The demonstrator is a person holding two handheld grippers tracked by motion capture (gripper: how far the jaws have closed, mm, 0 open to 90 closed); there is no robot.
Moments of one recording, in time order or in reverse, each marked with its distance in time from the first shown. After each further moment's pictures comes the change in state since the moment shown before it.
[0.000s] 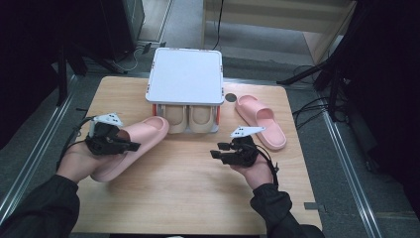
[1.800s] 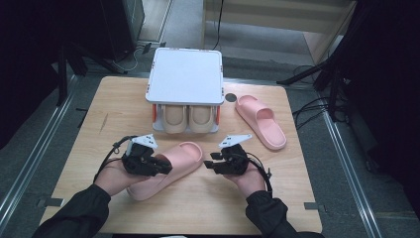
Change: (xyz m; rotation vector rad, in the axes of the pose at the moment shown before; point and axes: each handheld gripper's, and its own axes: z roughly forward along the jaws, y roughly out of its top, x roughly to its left) left arm -0.043 -0.005 0.056 0.021 -0.169 0.042; right arm 0.023 -0.011 0.020 0.103 -0.014 -0.048
